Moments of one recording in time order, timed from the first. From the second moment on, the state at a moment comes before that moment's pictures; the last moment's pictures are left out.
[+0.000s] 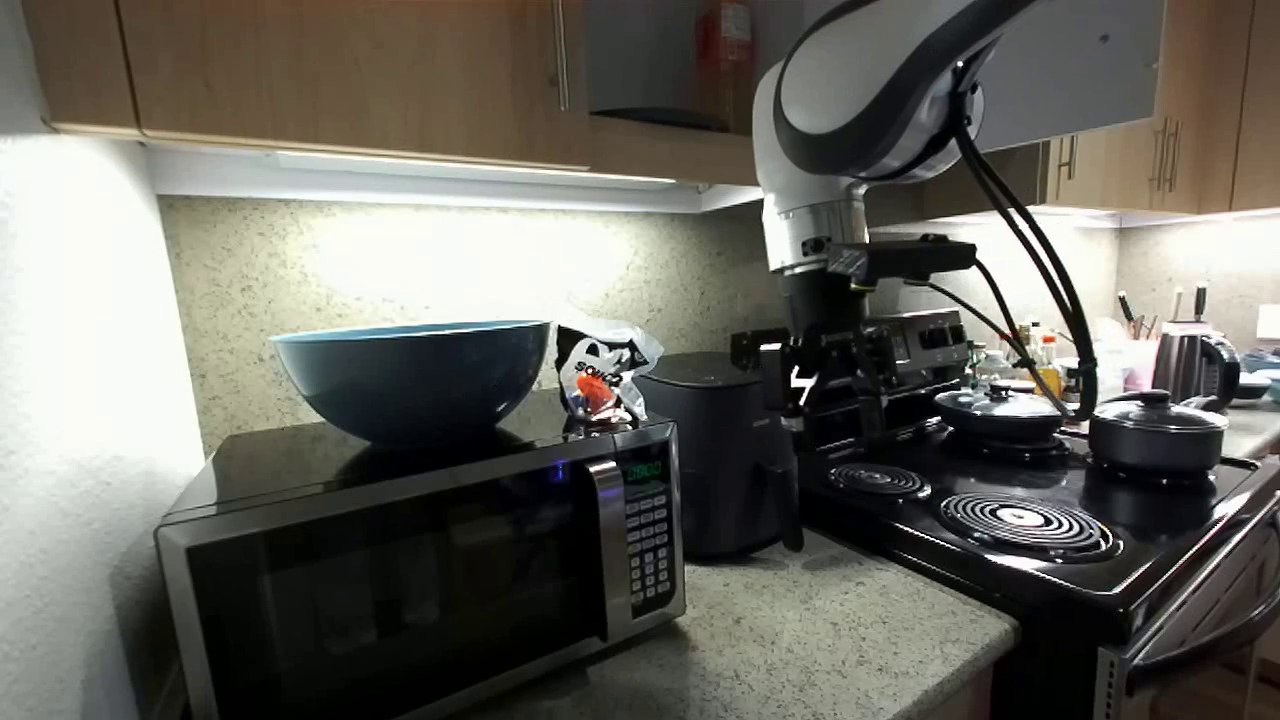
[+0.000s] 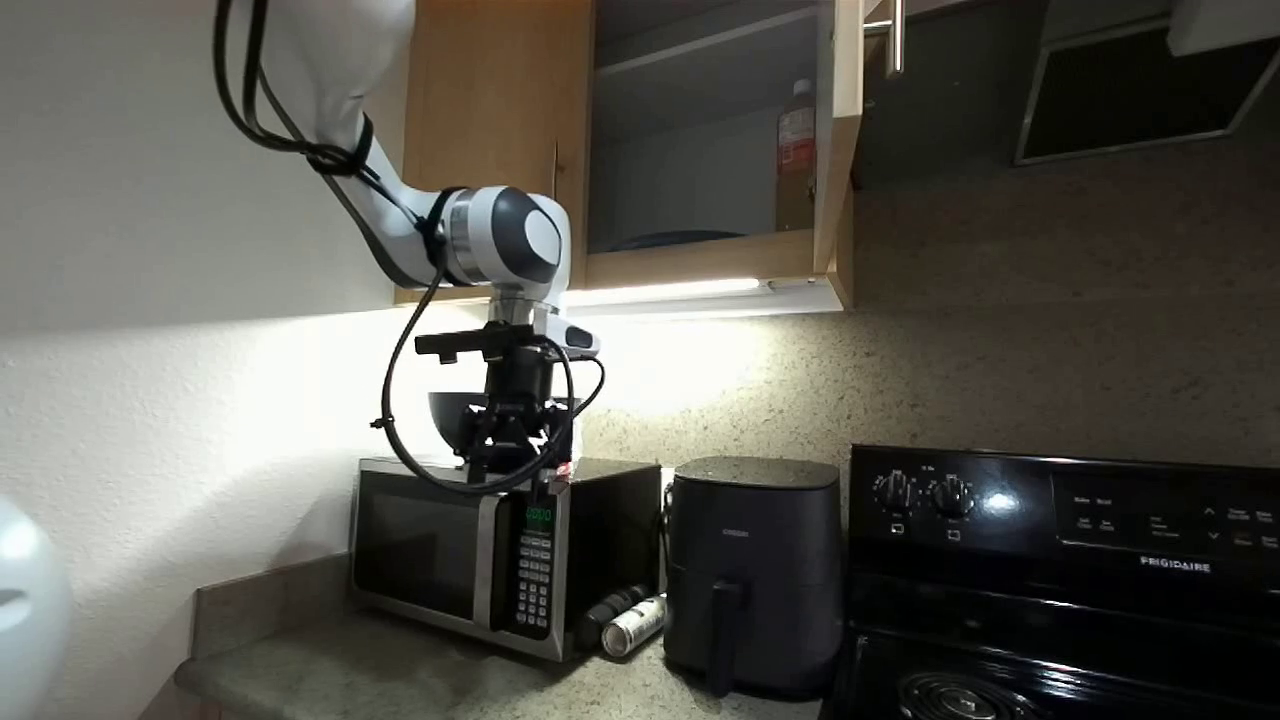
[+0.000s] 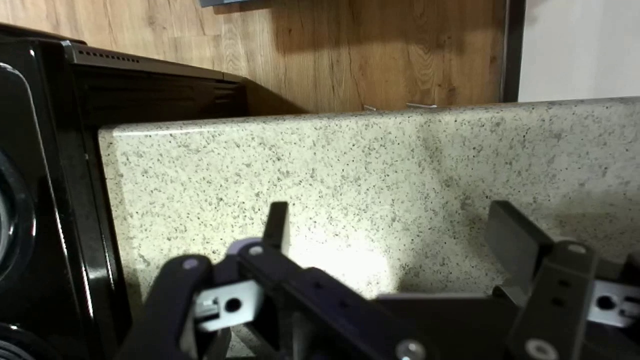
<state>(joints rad) 0.02 -0.19 0.09 -2.20 0.01 1.88 0.25</state>
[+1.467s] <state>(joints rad) 0.11 0.05 0.11 -1.79 -0.18 2.08 0.16</state>
